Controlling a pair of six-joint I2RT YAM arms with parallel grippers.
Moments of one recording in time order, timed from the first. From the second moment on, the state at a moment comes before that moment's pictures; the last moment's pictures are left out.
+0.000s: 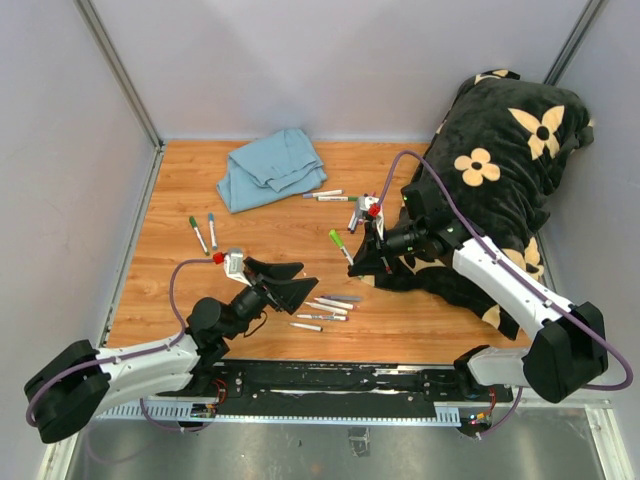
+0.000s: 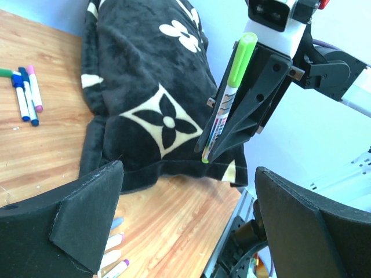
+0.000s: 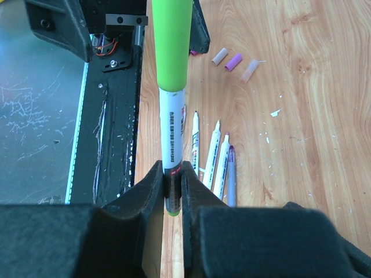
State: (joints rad) left arm -0.91 0.85 0.05 1.11 -0.11 -0.71; right arm 0.50 1.30 1.02 -0.51 -1.04 -0.41
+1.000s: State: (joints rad) left arm -0.87 0.85 0.03 1.18 0.00 -0.76; right arm 0.50 1.32 1.02 -0.51 -1.07 -0.41
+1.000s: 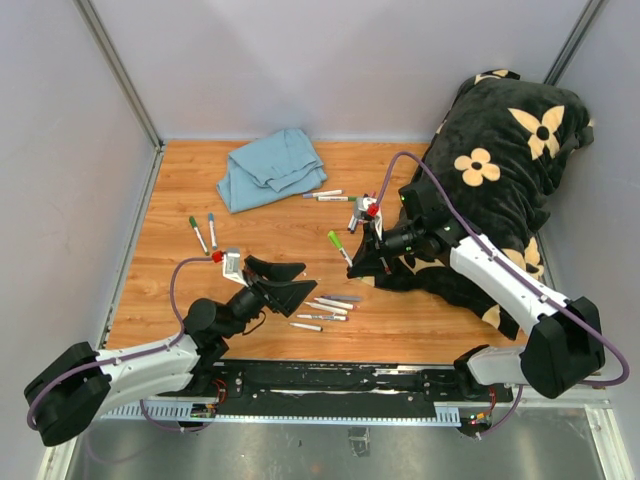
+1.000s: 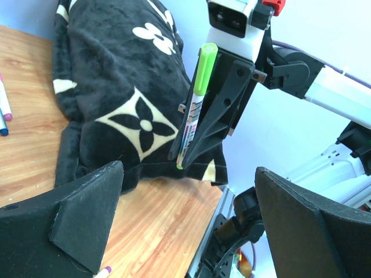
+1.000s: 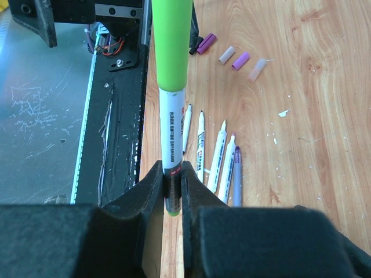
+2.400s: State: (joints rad) left arm -0.82 1.25 0.40 1.24 0.12 -0.72; right arm 0.50 1.33 1.02 -0.51 -1.11 -0.41
